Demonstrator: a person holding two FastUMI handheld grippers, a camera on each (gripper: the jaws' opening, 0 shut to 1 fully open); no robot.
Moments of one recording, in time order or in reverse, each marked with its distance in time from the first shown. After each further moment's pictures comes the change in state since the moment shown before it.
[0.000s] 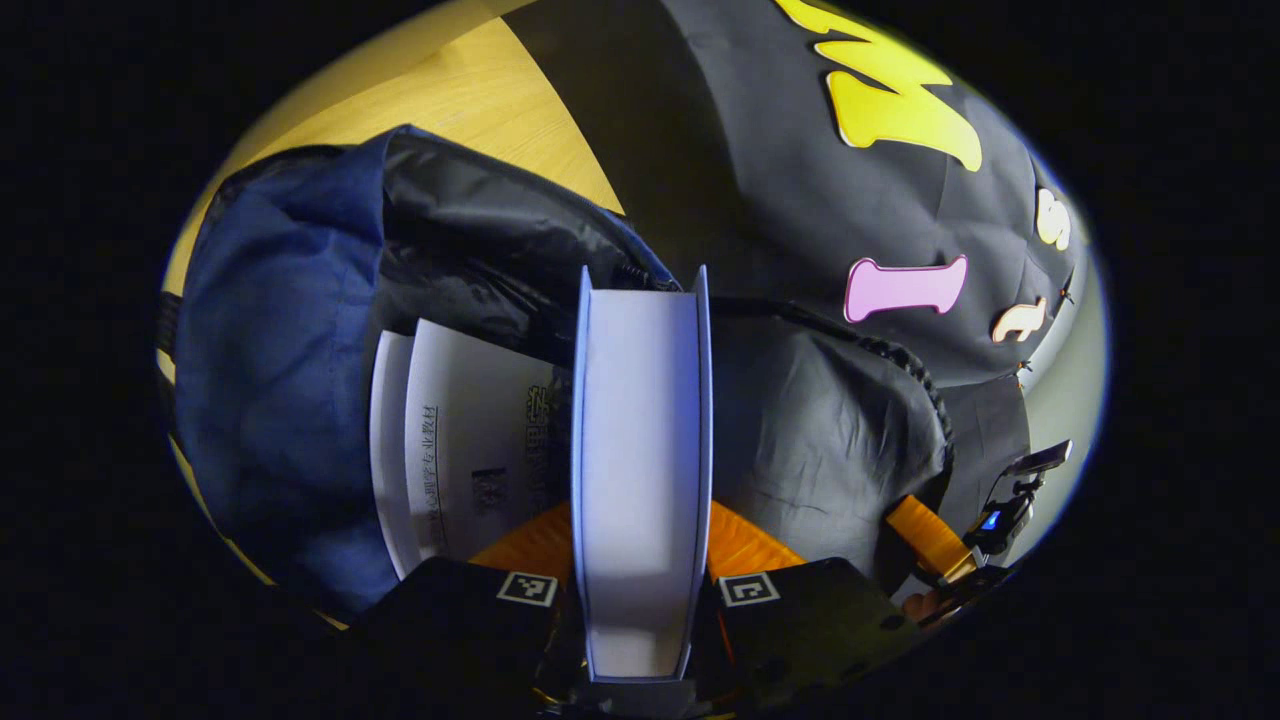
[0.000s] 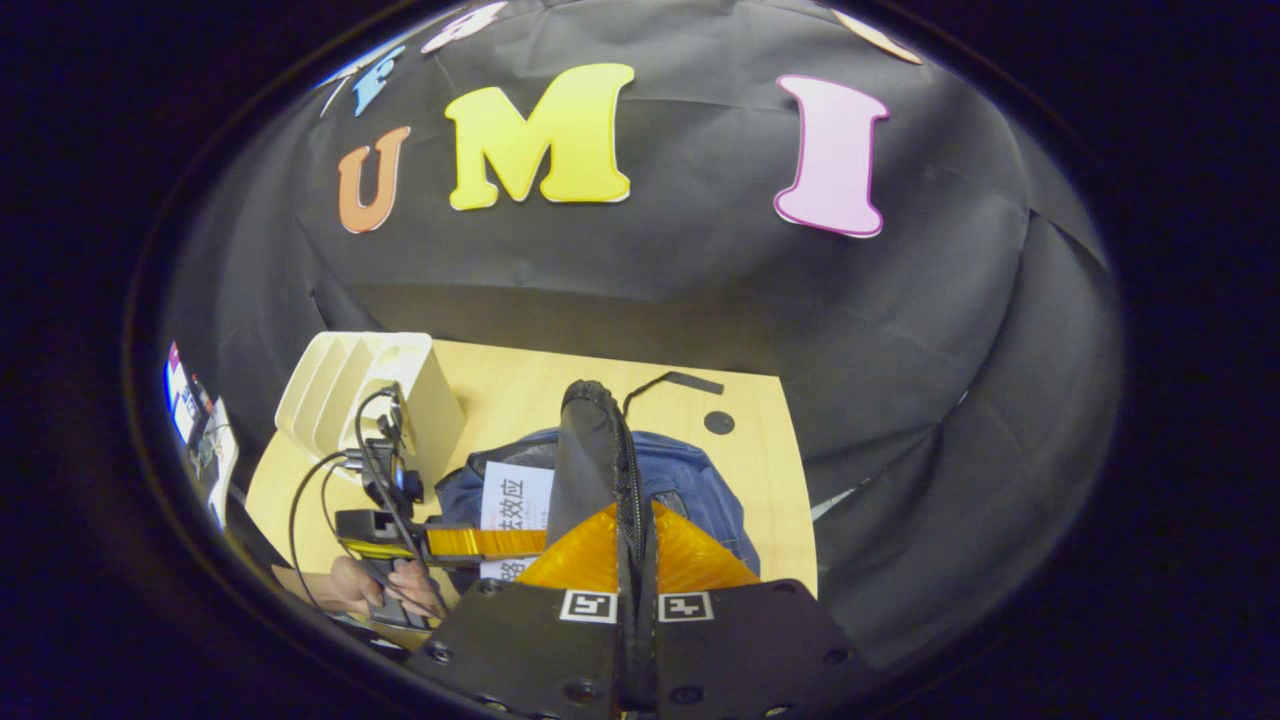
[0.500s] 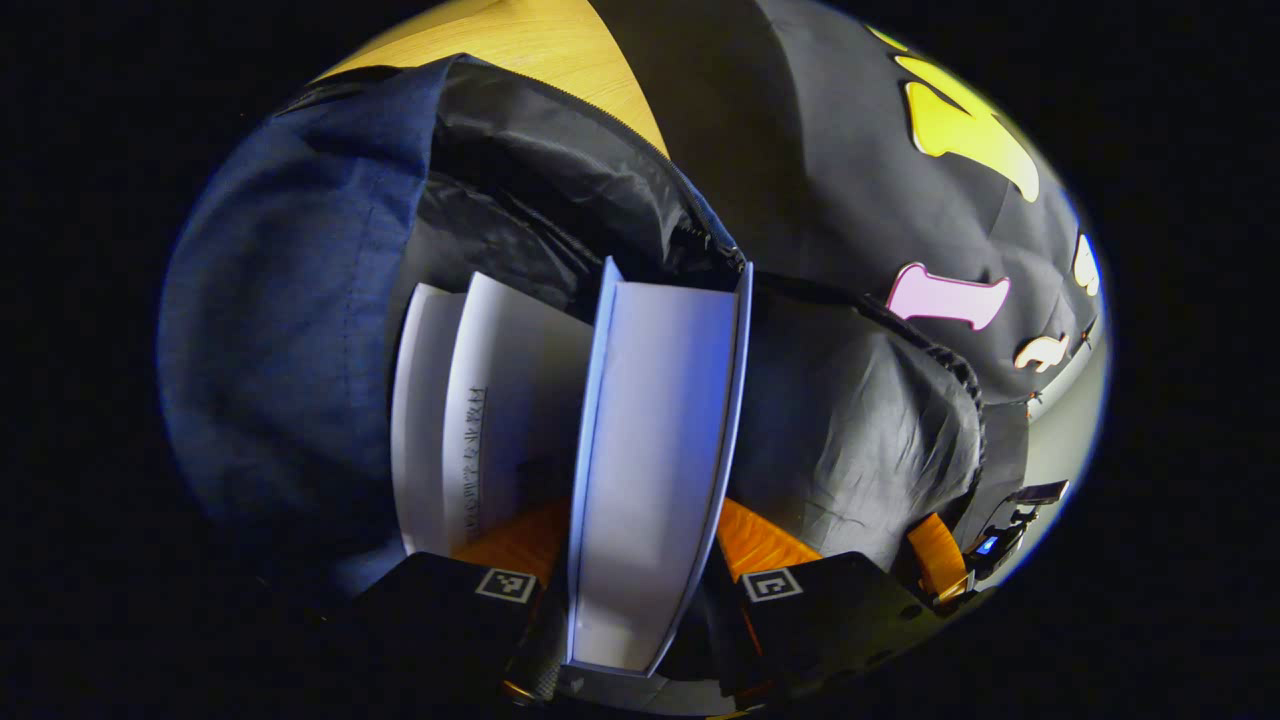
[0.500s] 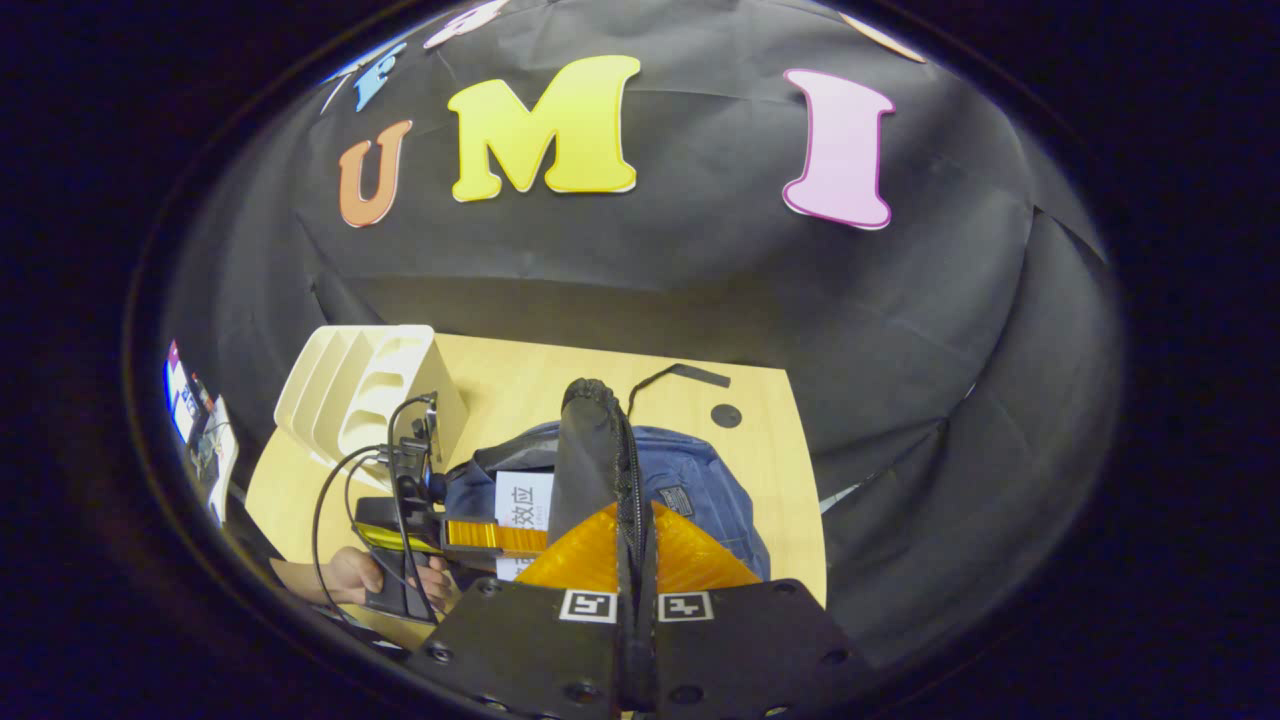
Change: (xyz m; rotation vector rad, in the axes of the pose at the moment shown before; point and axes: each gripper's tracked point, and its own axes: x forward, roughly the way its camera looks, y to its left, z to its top) left arm 0.002 0.026 -0.009 -0.096 0.134 0.099; right arm 0.010 0.008 -0.008 0.014 0.019 0.011
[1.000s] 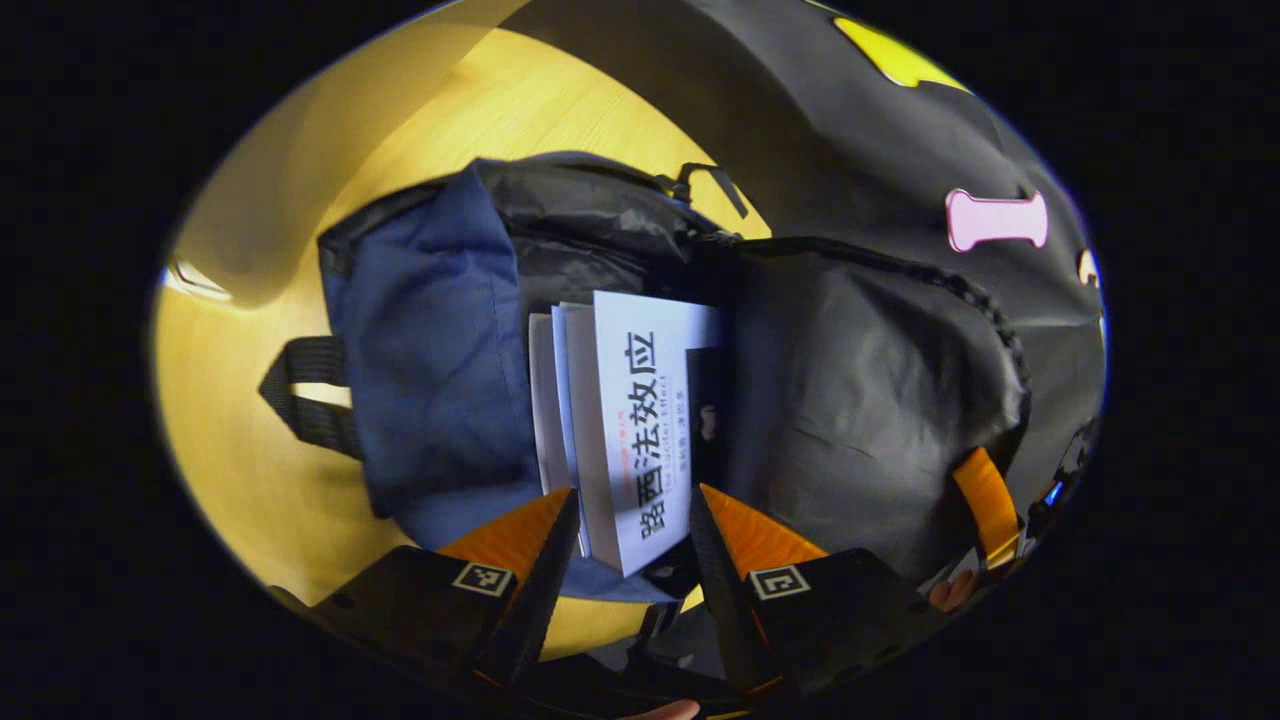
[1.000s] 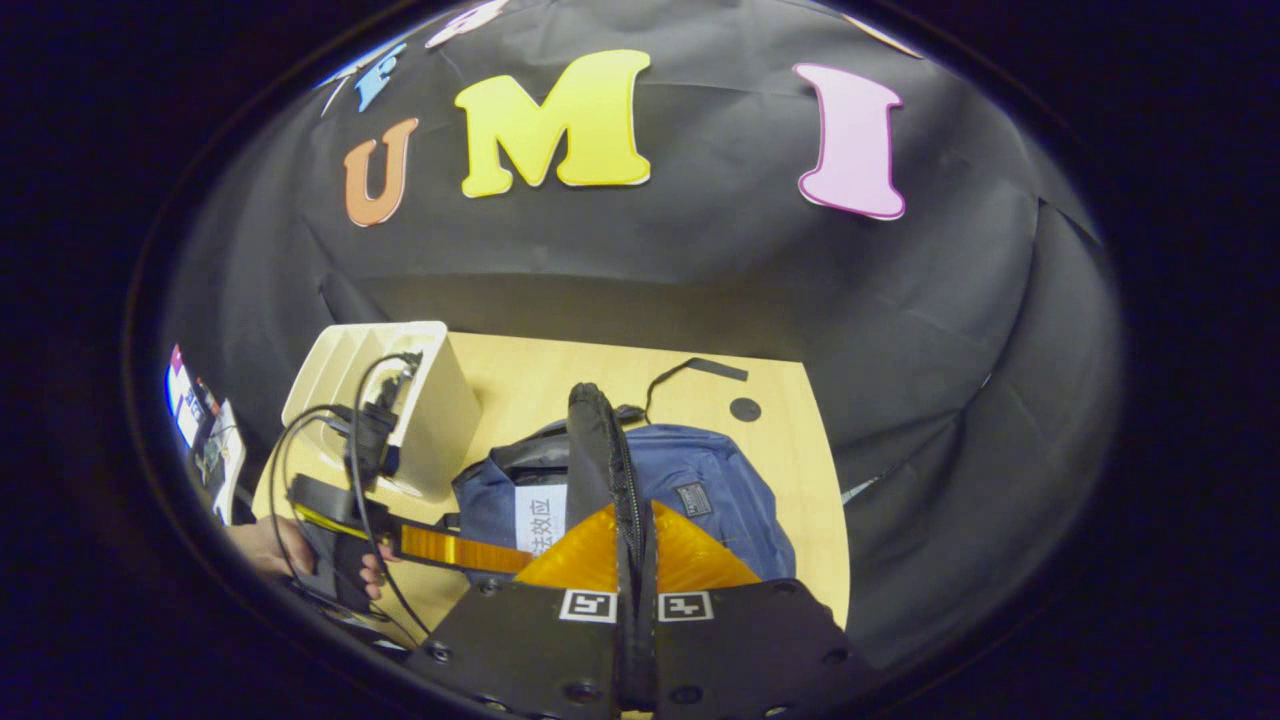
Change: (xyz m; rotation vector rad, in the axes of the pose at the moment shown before) left arm -0.083 0.012 -0.008 0.244 0.039 0.356; right arm 0.007 0.022 -0.007 0.011 0.001 0.031
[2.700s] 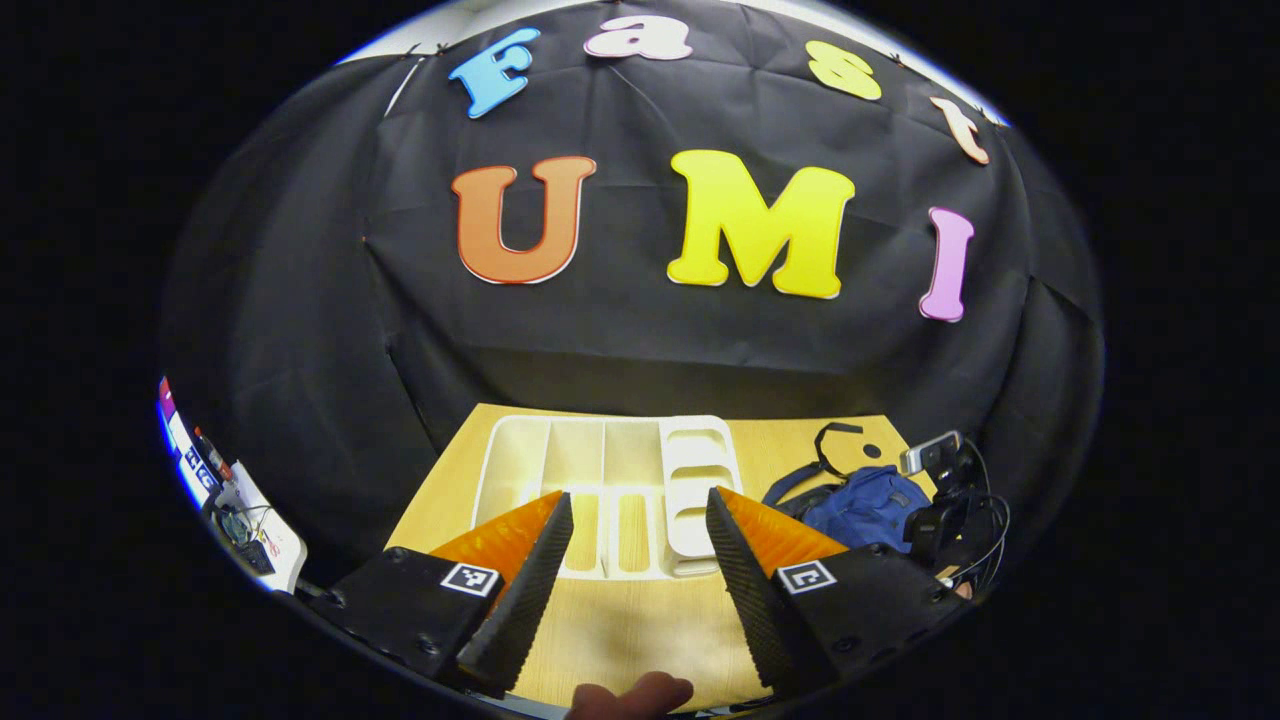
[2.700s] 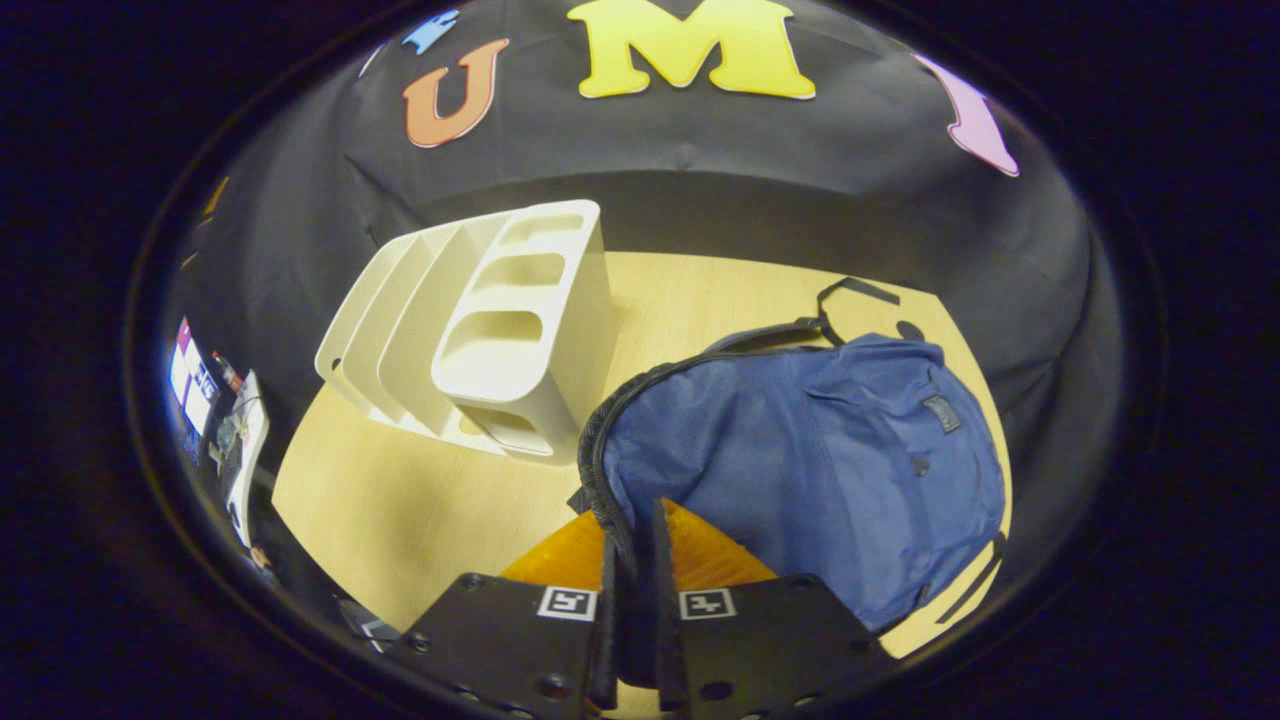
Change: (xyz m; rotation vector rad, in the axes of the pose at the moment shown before) left arm -0.400 0.047 0.099 0.510 -0.864 0.597; right arm 0.088 0.213 -0.107 -0.009 0.165 0.135
